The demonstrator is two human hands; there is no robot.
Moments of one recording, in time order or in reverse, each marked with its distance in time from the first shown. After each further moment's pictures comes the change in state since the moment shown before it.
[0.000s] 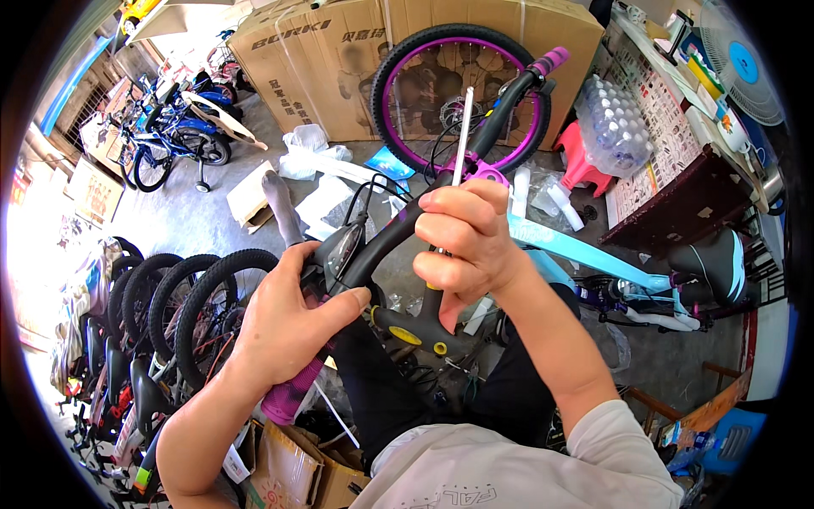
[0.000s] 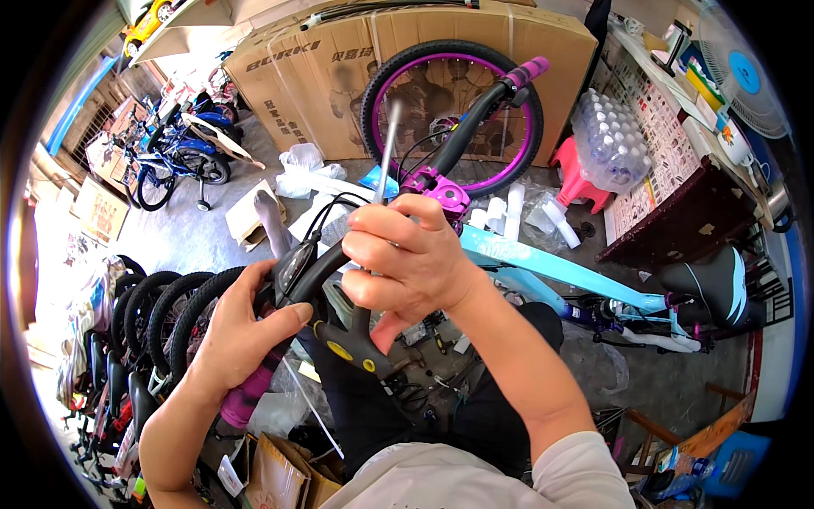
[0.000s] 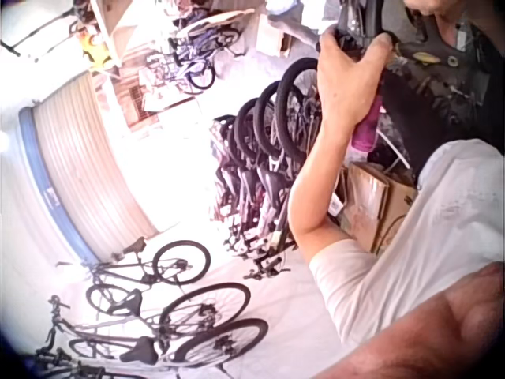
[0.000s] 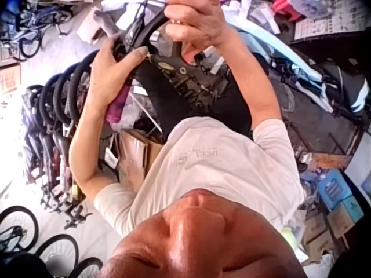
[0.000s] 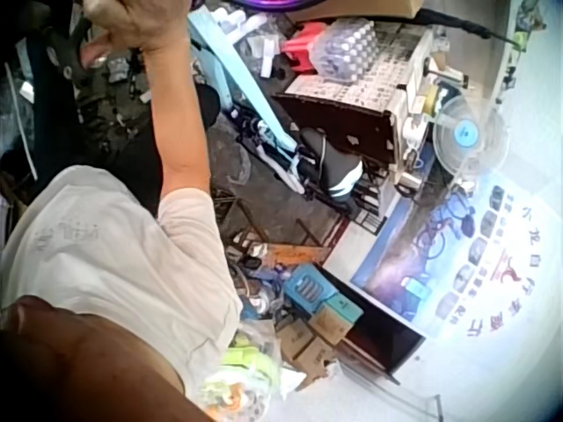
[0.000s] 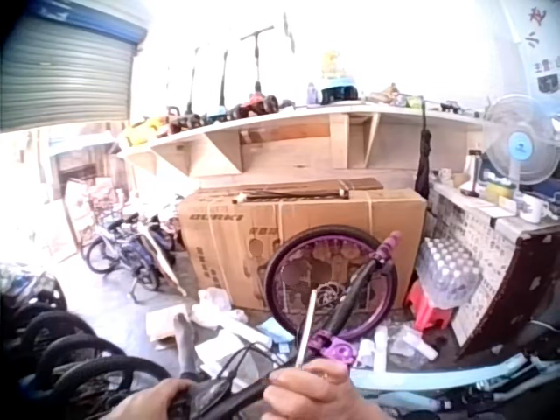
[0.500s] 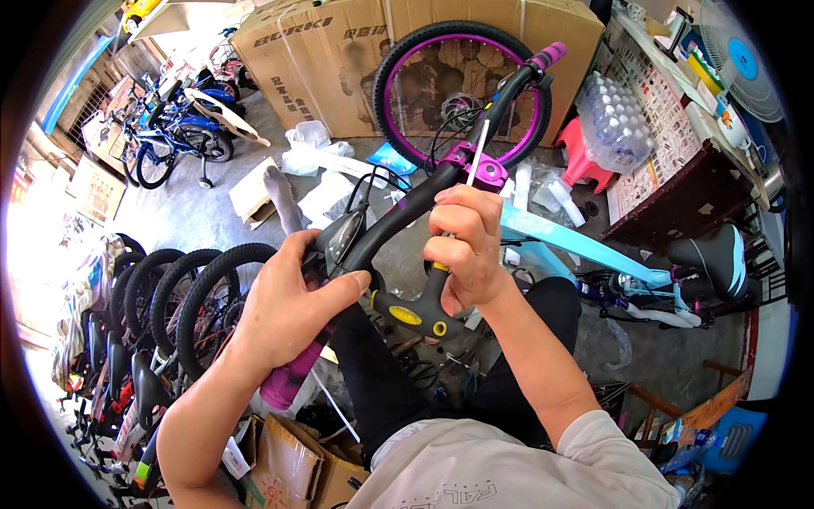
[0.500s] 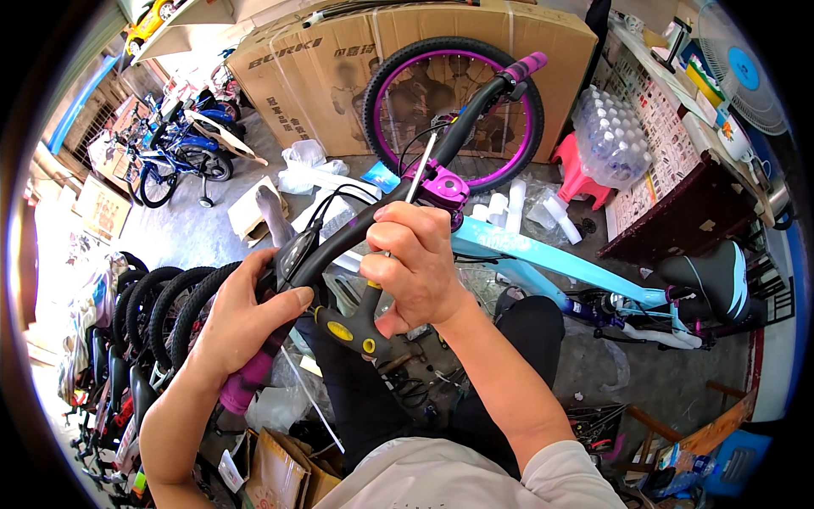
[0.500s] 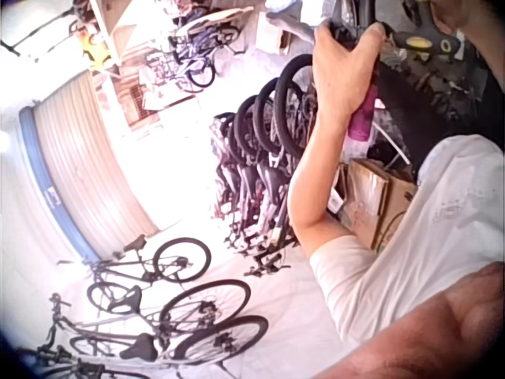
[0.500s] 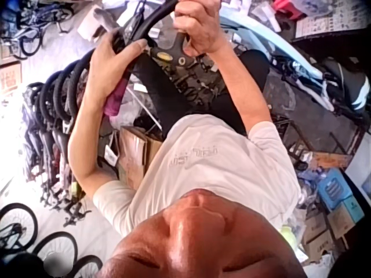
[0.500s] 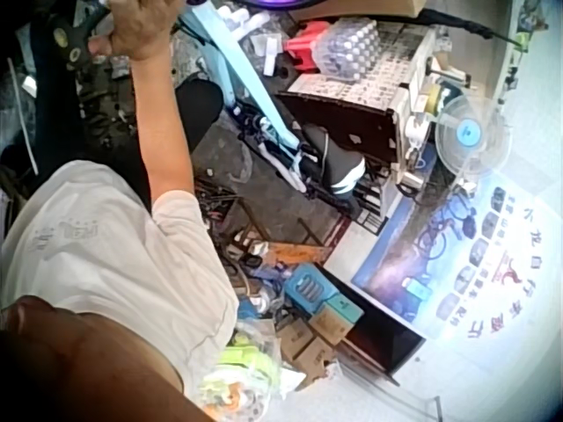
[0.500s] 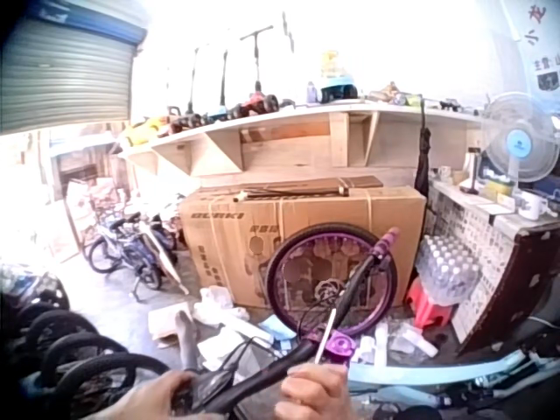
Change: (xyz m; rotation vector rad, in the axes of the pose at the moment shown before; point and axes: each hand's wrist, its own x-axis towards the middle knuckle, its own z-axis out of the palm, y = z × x) left_hand 0.001 -0.008 0.001 -0.005 0.015 0.027; right_hand -0.025 -0.032 0.009 0.061 0.071 0.269
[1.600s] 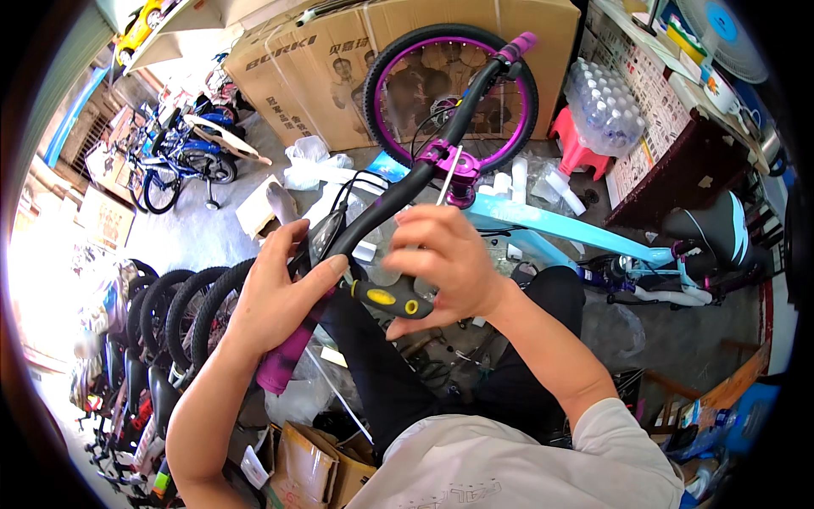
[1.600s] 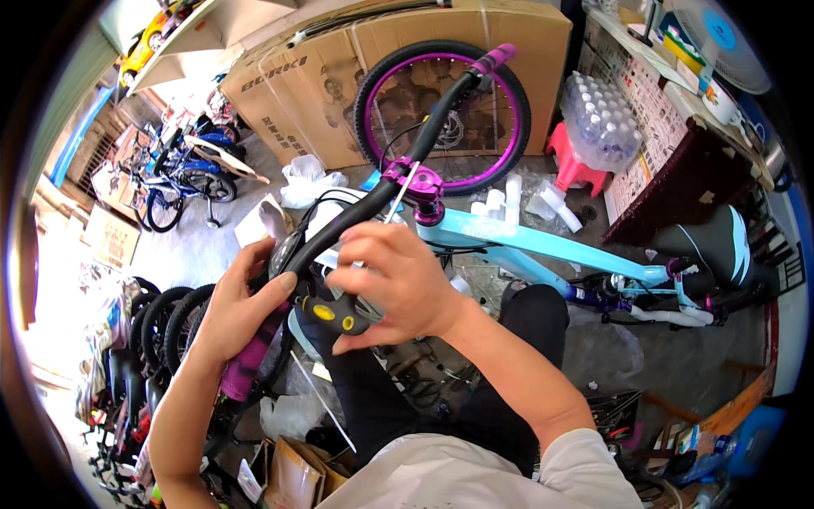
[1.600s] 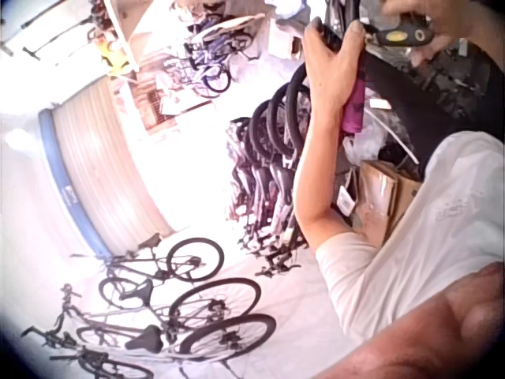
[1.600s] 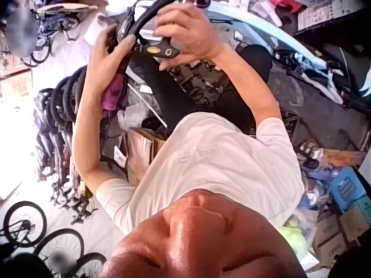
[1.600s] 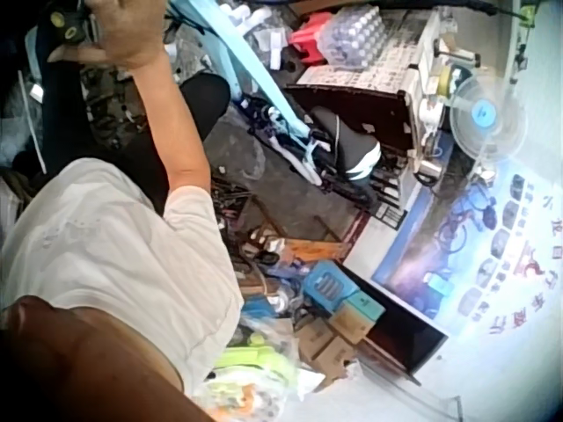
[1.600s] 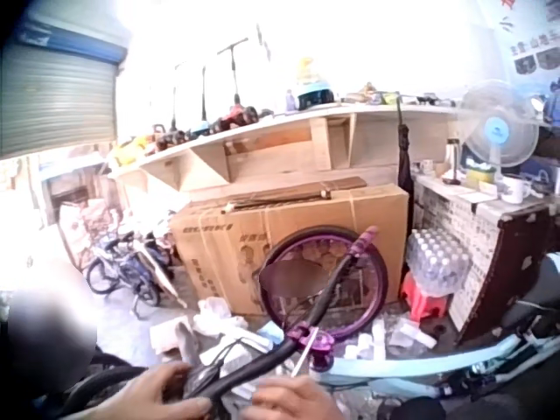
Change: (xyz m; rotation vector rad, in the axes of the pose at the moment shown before) left_hand 0.007 -0.014 0.000 -0.017 0.048 0.143; right_hand 0.017 -0.035 -0.029 0.157 -0.141 0.167
